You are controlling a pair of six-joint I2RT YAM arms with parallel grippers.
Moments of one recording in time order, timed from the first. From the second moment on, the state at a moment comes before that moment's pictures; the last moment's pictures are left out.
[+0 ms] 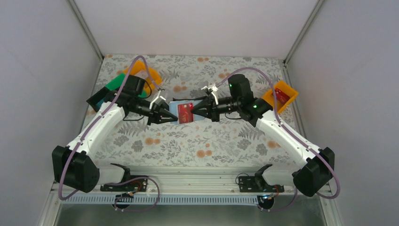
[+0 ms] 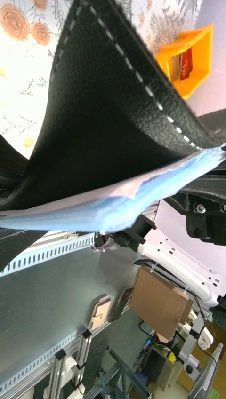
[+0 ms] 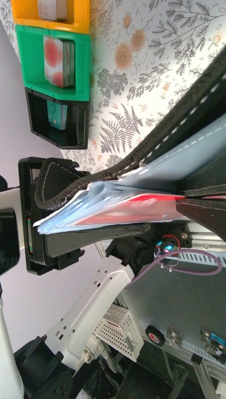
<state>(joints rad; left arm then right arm) -0.30 1.29 1.11 -0.92 1.33 0.72 0.60 1.26 1.12 -0.36 -0.94 0.02</state>
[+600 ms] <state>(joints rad) -0.27 1.29 1.11 -0.93 1.34 0.72 0.54 1.21 1.13 -0.45 -0.89 -0.03</state>
